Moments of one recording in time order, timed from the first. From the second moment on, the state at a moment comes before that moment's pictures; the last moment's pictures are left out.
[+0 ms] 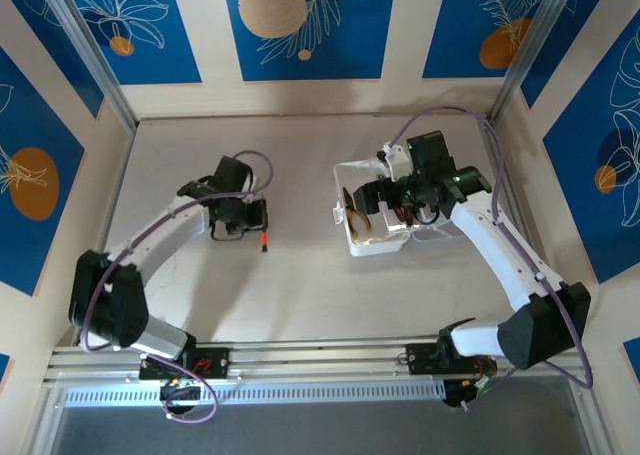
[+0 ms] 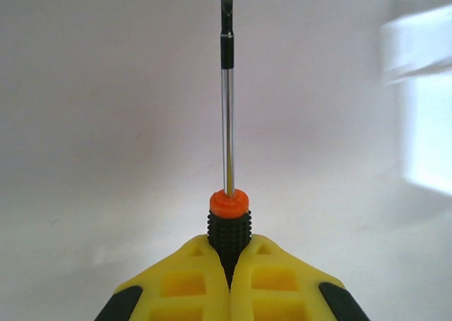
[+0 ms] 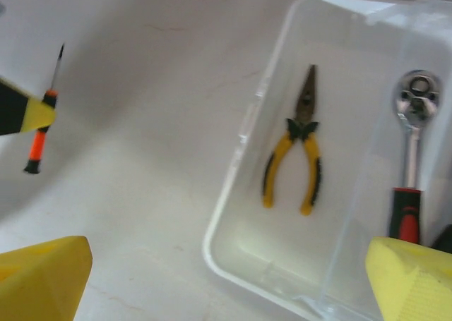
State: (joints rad) left arm -0.42 1.46 1.12 -0.72 0.27 -0.49; right arm 0.35 1.30 1.25 -0.84 -0.37 0.06
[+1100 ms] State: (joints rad) left arm -0.51 1.55 1.26 -0.17 0.75 -0.76; right arm 0.50 1.47 1.20 -0.46 -0.68 0.25
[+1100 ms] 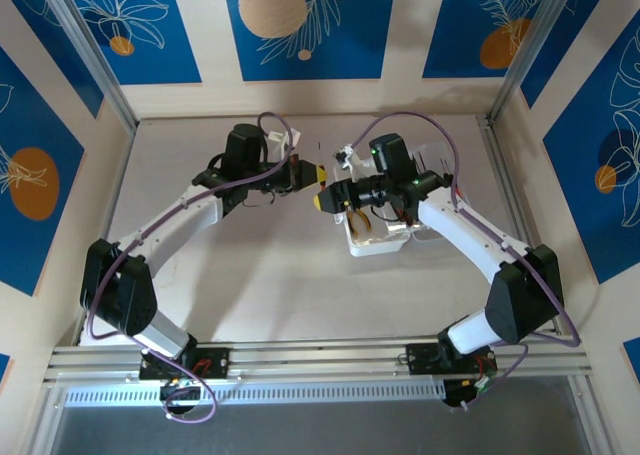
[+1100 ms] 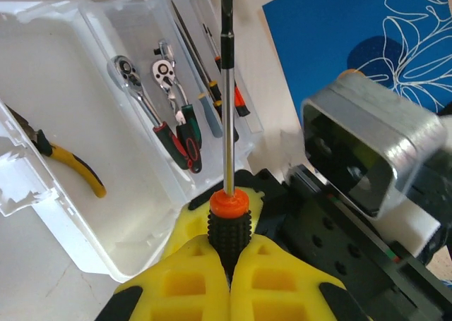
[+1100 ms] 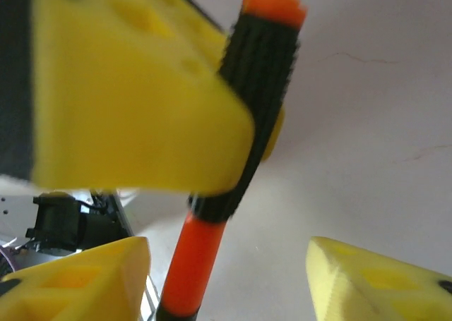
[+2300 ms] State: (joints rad) left arm -0.26 1.54 1.39 -0.85 0.30 -0.25; right arm -0.05 1.40 1.35 -0.84 -0.29 -0.02
